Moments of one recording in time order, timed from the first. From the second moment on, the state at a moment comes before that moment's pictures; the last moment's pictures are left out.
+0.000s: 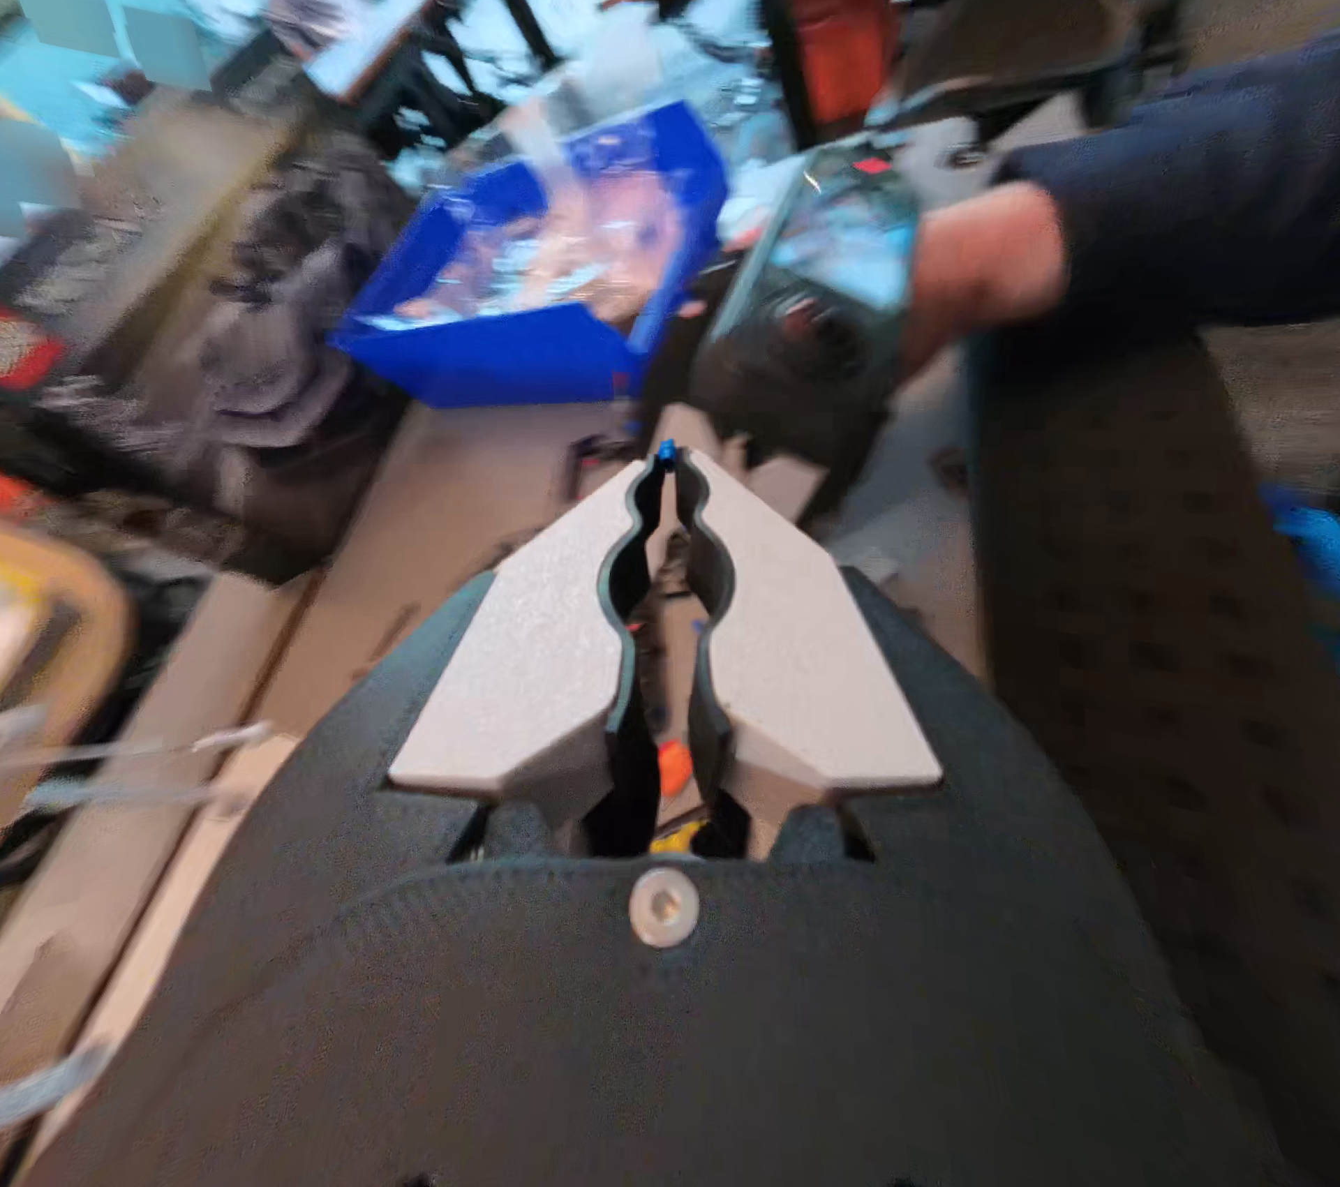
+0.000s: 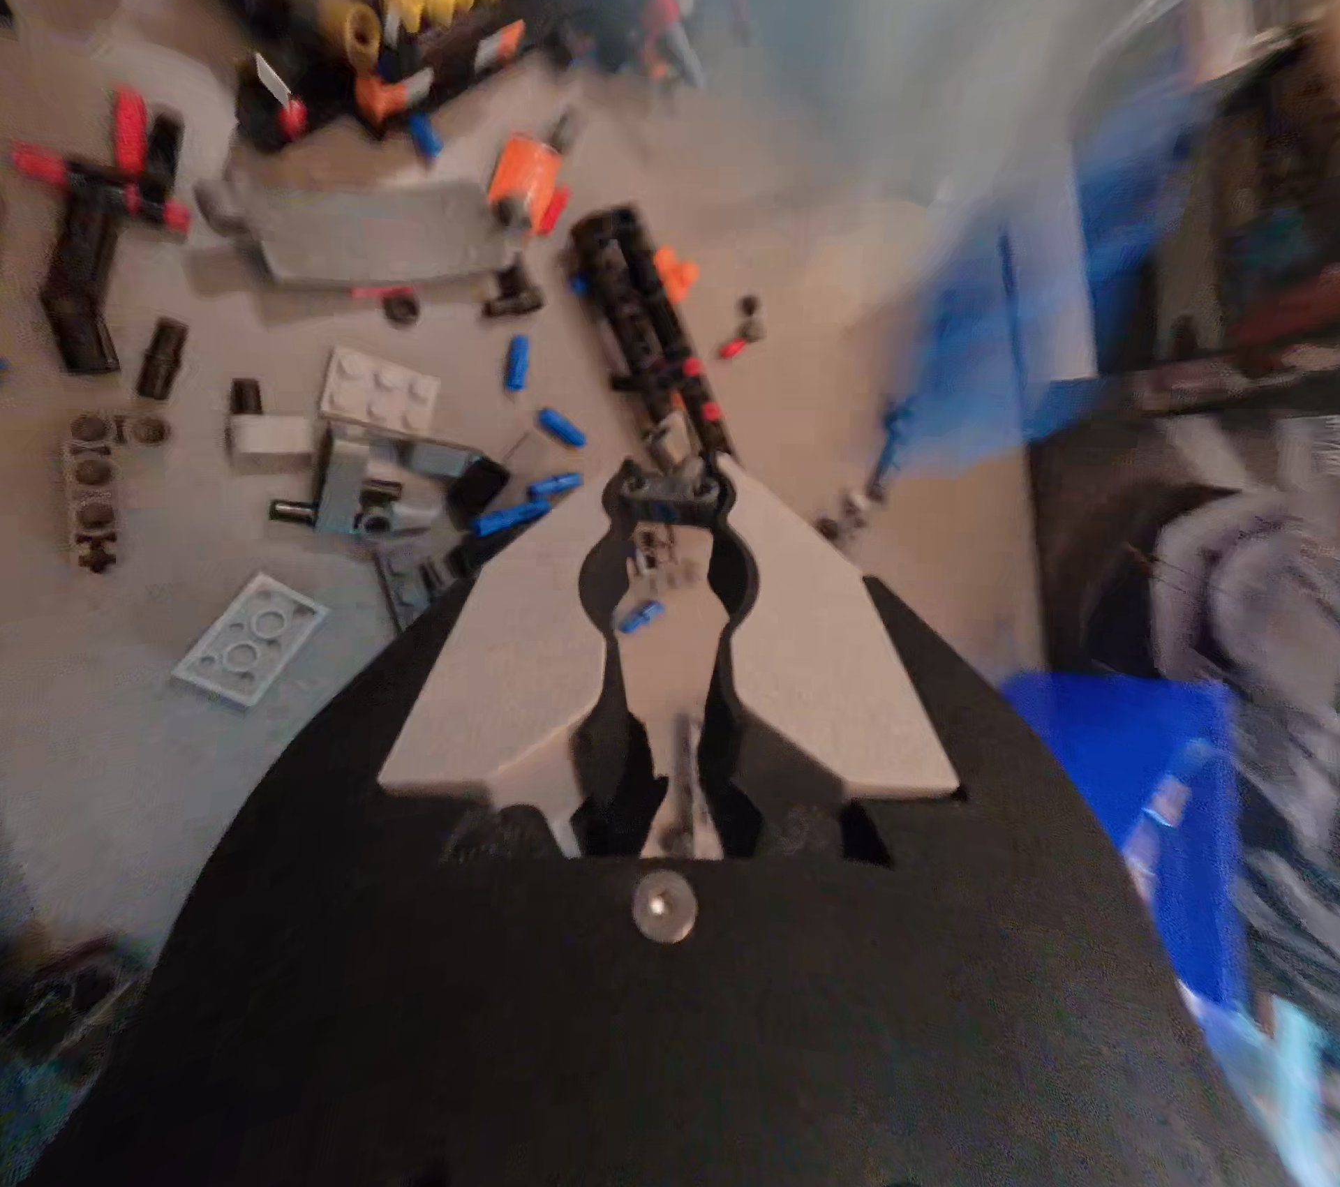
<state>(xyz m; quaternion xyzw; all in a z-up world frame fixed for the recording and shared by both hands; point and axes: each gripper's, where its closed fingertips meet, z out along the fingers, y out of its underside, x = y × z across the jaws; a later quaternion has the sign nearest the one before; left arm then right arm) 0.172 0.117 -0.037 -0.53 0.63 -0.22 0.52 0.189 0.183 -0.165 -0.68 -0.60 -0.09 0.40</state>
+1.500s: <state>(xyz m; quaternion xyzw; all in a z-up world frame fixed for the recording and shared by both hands) 0.178 0.140 -0.110 -0.47 0.72 -0.04 0.50 0.160 0.143 -0.126 -0.64 -0.59 0.17 0.46</state>
